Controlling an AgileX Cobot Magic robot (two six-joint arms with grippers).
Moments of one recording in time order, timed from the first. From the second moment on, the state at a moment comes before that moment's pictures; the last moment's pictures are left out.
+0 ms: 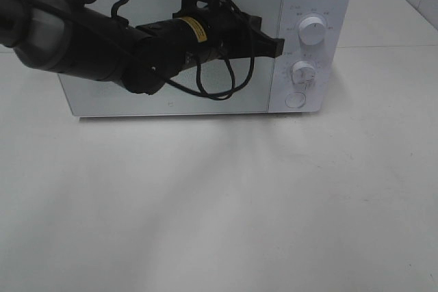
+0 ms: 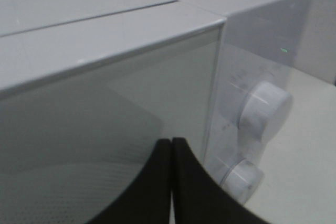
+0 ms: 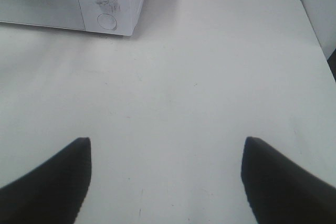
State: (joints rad) left arm -0.72 2.09 -1.30 -0.01 -0.48 -0.06; right arm 0.18 0.00 -0.50 -0.12 1.04 0.06
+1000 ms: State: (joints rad) left arm -0.73 2.12 -1.36 0.01 -0.41 -0.06; right arm 0.18 0.00 -0.50 -0.12 1.04 0.06
